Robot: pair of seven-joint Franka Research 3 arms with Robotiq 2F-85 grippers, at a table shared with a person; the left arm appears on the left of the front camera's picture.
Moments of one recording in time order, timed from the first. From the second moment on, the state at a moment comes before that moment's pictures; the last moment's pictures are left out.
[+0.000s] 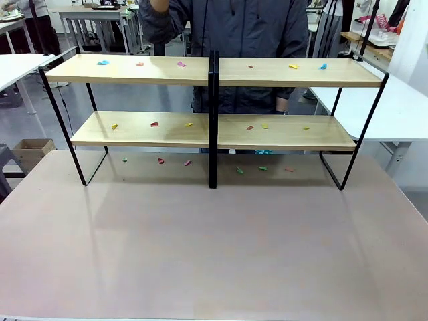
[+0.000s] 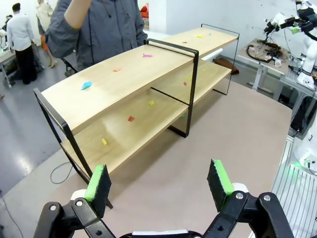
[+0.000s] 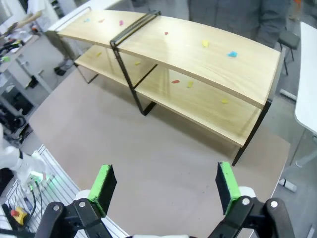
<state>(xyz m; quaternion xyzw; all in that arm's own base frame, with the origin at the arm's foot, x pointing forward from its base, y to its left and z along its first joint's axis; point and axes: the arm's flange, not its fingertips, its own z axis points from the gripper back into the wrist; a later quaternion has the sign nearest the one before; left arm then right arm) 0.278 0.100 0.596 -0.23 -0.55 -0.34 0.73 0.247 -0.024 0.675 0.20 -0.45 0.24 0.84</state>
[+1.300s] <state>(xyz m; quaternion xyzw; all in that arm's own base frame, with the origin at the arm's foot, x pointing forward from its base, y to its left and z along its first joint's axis) 0.278 0.100 0.597 -0.23 -0.55 -0.34 0.73 0.251 -0.095 0.660 0.24 -0.47 0.27 0.81</state>
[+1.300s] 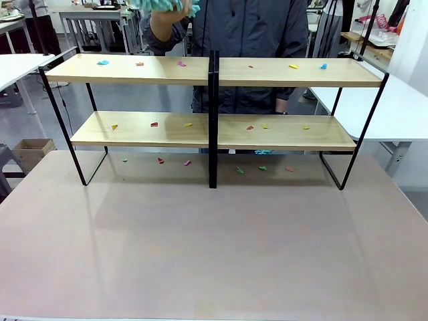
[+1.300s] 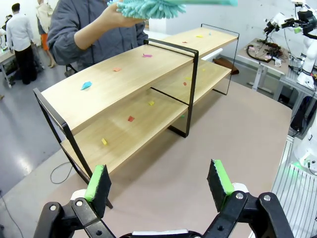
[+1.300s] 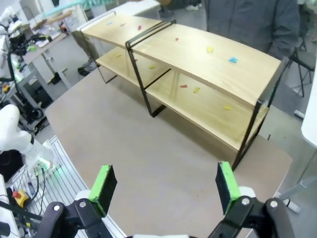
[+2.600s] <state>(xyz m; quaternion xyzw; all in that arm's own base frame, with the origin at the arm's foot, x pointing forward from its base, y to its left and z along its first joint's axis) 0.278 0.100 0.597 -0.23 -0.55 -0.34 0.73 0.252 -0.107 0.653 0.23 -0.48 0.25 0.81</state>
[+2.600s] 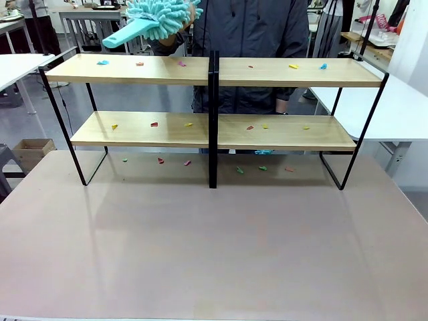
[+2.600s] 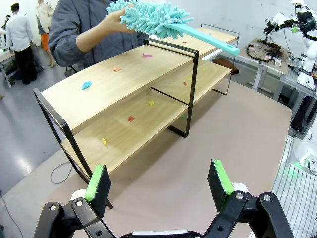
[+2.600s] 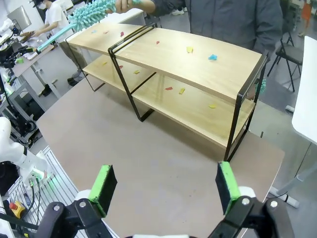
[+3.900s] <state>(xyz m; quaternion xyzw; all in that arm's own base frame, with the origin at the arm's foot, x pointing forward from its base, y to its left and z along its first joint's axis) 0.391 -0.023 0.653 -0.43 -0.31 -0.19 0.83 0.251 -0.107 0.653 0.23 -0.48 0.24 0.81</state>
